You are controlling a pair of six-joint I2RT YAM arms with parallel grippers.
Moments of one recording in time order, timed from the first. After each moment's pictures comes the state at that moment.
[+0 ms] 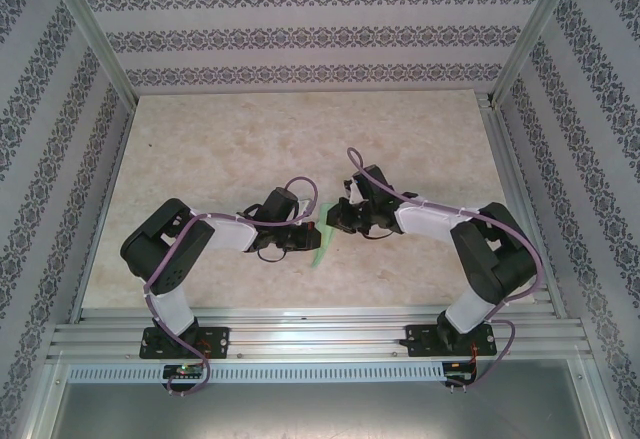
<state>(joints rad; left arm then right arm) -0.67 1.78 0.75 0.16 0.52 -0.70 0.56 1.65 0.83 -0.11 -0.49 0.79</state>
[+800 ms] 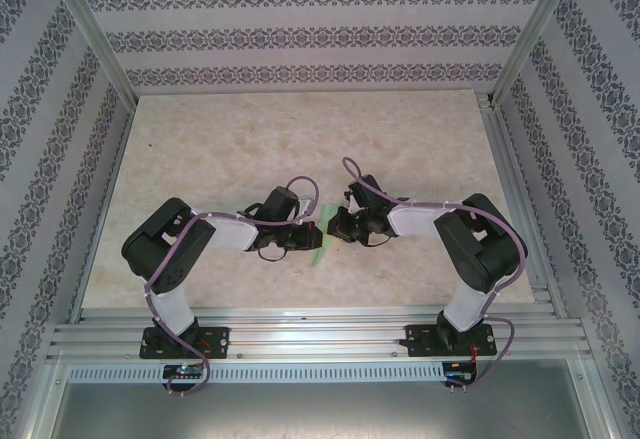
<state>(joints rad) -0.67 1.79 0.76 0.16 0.53 -0.69 0.58 1.74 0.80 -0.08 -0.46 0.83</state>
